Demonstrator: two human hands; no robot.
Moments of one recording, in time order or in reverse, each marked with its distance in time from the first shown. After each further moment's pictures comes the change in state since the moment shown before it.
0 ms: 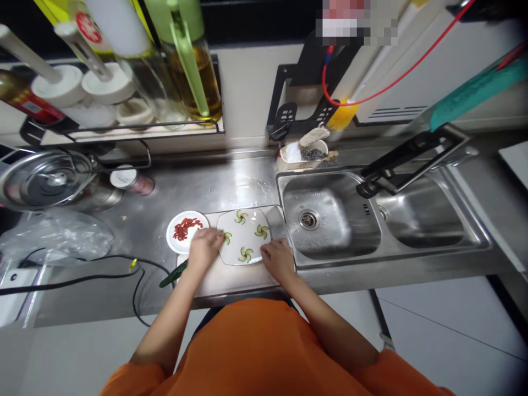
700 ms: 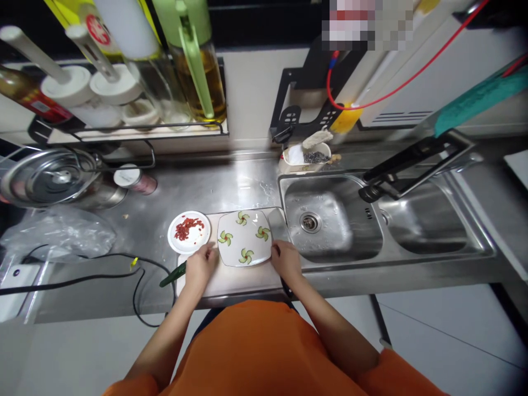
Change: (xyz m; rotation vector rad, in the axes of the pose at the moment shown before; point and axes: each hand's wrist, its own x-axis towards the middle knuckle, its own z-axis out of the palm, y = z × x) left_hand -0.042 0.013 -0.012 0.069 -0.123 -0.494; right_hand 0.009 0.020 0.003 0.099 0.097 0.084
